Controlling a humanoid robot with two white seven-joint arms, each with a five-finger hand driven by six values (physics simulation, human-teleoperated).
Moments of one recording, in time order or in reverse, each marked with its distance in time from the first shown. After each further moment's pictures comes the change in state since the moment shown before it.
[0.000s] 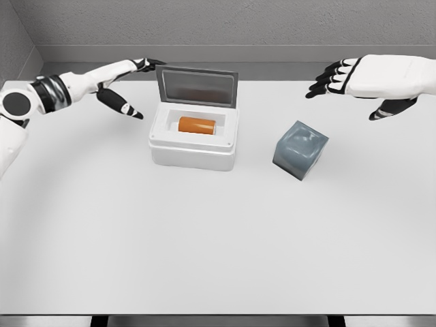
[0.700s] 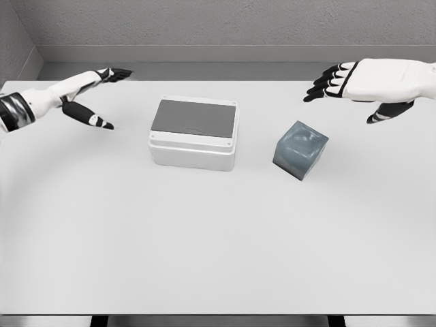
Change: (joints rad) left arm 0.109 0.167 0.008 -0.095 0.151 -0.002 0.000; right arm 0.014 0.004 -0.001 -0.001 0.001 0.000 0.000
